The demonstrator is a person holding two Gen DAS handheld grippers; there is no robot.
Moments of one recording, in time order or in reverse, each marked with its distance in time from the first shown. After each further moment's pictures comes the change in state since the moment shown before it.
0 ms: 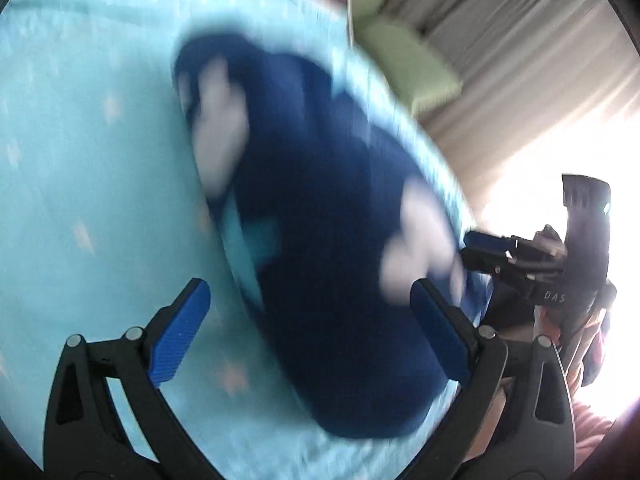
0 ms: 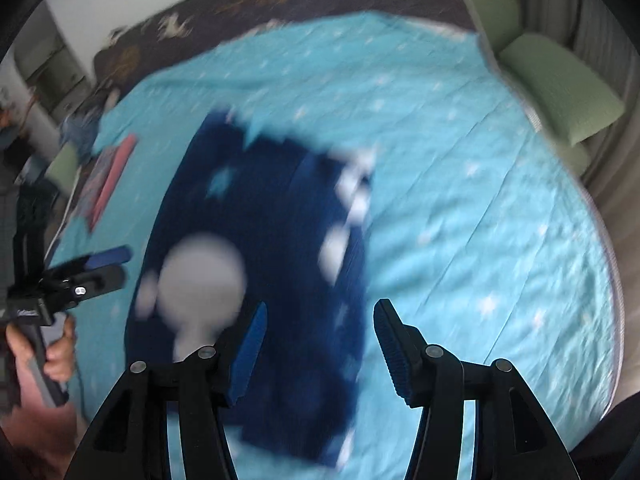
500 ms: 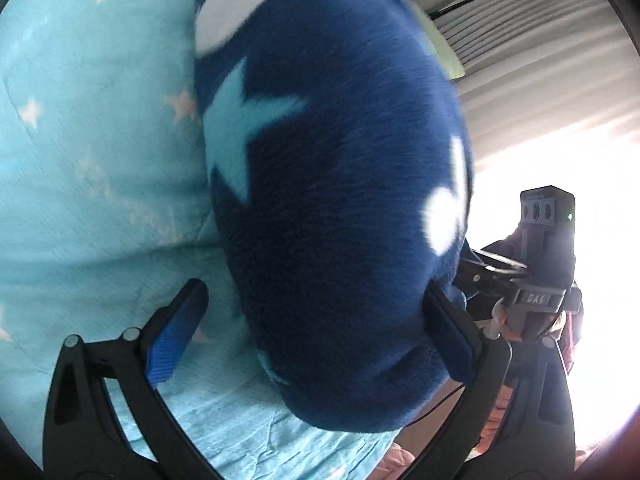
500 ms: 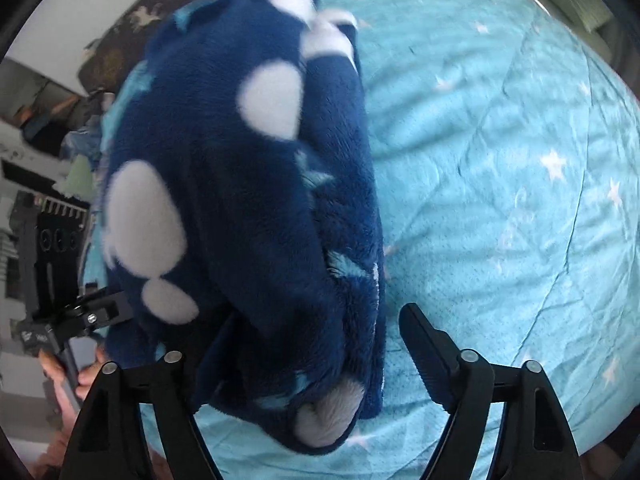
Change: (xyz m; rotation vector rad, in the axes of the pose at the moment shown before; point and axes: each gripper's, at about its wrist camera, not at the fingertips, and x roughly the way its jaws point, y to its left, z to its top) left arm 0.014 0.020 -0.032 -0.088 0.026 -0.110; right arm 0.050 -0.032 -0.043 0.178 0.129 0.191
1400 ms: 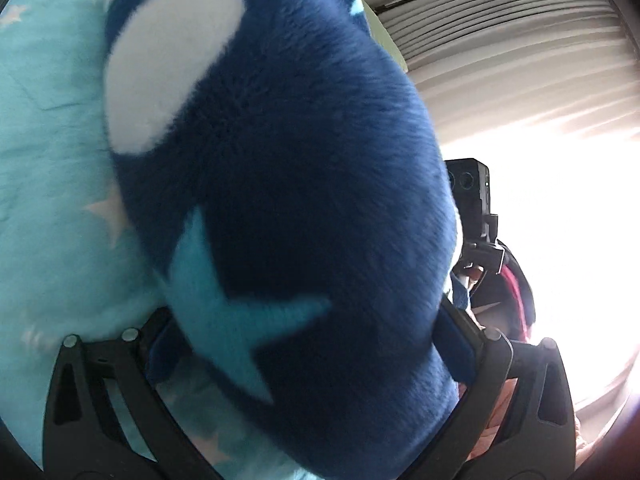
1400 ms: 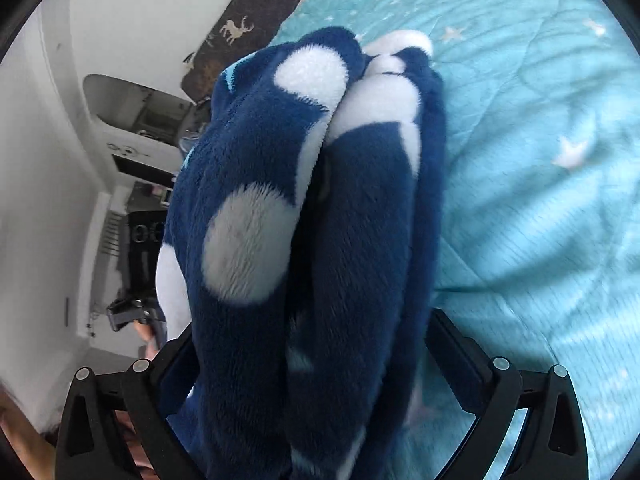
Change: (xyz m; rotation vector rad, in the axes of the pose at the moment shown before) left arm 0.014 0.037 0.068 0.034 0.081 -0.303; right arm 0.045 -0.037 0.076 -0.059 0.028 0.520
